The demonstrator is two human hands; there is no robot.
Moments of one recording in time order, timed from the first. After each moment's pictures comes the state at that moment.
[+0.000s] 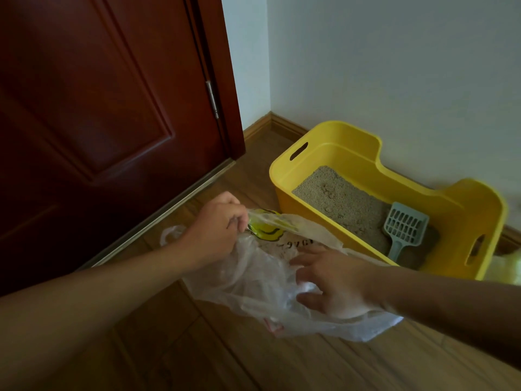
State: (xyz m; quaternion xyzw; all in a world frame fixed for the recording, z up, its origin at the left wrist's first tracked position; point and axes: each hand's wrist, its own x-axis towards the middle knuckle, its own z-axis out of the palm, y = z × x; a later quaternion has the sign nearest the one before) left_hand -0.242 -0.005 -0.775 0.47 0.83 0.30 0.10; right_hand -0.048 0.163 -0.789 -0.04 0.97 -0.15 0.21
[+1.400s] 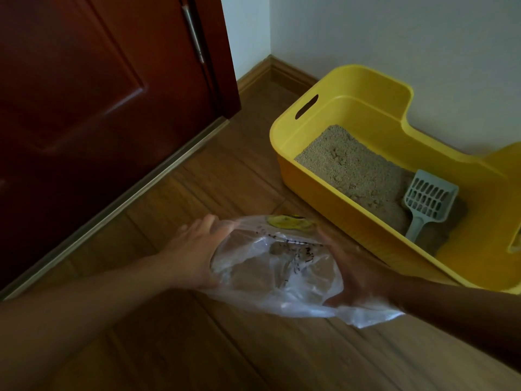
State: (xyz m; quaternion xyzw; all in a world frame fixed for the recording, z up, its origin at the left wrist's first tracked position) left_hand -0.257 -0.043 -0.862 0.47 0.84 -0.07 0.25; right_hand -0.024 0.195 -0.904 0.12 0.89 -0.39 0.18
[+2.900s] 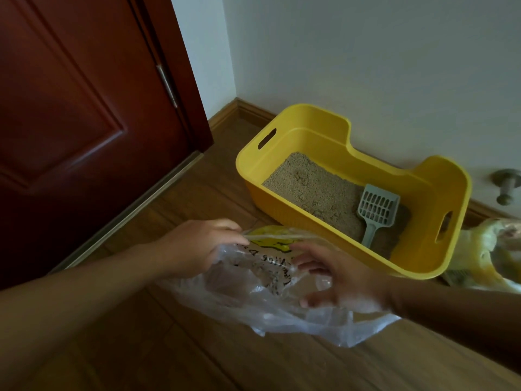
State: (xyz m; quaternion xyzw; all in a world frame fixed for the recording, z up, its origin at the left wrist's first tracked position) left_hand -0.252 0.010 -0.804 0.61 0.75 0.03 0.24; right_hand 0.000 0.194 -0.829 0.16 0.83 -0.52 0.13
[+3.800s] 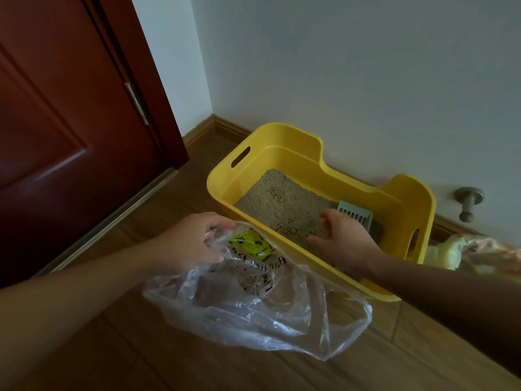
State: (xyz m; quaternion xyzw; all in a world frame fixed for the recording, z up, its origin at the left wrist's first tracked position) left_hand -0.247 0.065 -0.802 0.45 0.77 0.27 0.36; right_hand -0.019 0.276 -0.825 0.40 0.88 -0.27 -0.01
